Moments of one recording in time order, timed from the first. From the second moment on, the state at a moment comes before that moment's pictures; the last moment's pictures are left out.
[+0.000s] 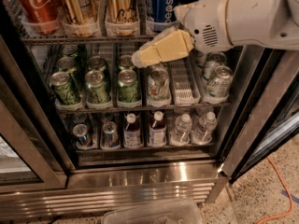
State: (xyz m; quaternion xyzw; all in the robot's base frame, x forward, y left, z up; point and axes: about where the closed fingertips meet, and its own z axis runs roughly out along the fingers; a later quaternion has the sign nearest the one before) arm 0.530 -0.026 1.043 -0.45 0.70 0.21 0.51
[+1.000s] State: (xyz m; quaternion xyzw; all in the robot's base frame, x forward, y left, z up) arm 0.496 -0.014 1.071 -0.46 0.67 0.23 0.53
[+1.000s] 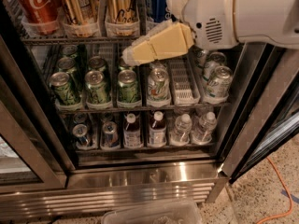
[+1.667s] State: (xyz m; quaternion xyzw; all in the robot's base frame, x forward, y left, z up) arm 0.502 0.012 1.076 -0.45 0.66 0.24 0.55
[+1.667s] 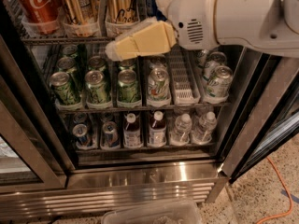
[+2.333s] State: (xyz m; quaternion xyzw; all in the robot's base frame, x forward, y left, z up) arm 0.506 0.026 1.068 -0.42 0.66 0.26 0.57
